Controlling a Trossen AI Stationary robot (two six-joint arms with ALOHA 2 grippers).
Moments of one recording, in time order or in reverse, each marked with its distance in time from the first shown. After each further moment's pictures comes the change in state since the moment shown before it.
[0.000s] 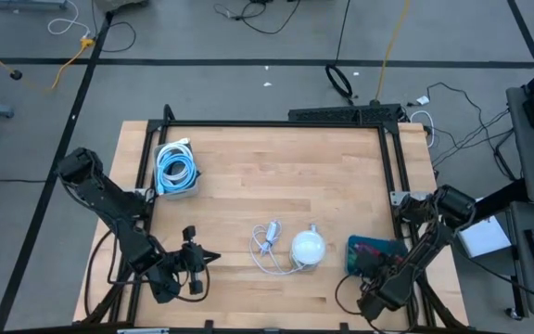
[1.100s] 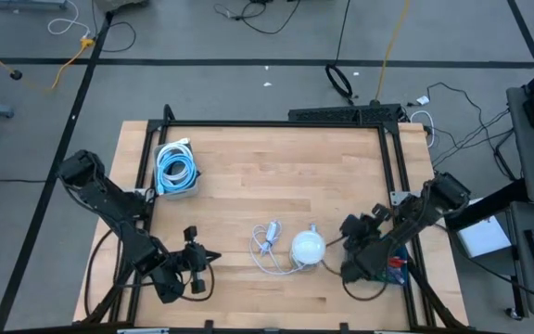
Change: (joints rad) left arm 0.016 0.034 -0.001 -0.021 0.023 -0.018; right arm -0.268 -0.063 -0.054 -0.270 0.550 -0.120
